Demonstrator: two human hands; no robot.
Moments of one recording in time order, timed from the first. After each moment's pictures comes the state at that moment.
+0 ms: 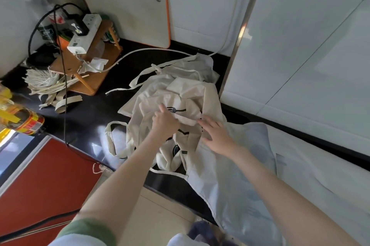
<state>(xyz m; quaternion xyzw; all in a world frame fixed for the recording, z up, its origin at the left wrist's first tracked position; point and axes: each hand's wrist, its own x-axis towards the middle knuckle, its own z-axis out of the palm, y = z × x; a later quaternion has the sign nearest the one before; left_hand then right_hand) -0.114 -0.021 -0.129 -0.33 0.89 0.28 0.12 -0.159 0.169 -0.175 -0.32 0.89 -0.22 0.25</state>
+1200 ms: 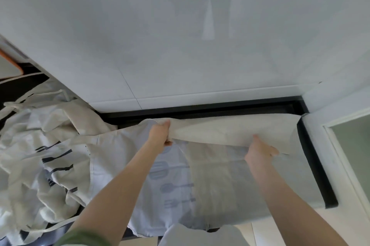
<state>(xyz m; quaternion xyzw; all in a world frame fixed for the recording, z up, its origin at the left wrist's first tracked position) -0.194 0.279 -0.183 -0.34 0.69 0.57 0.29 -0.107 0.537 -0.185 0.64 0.51 -0.57 -0.07</state>
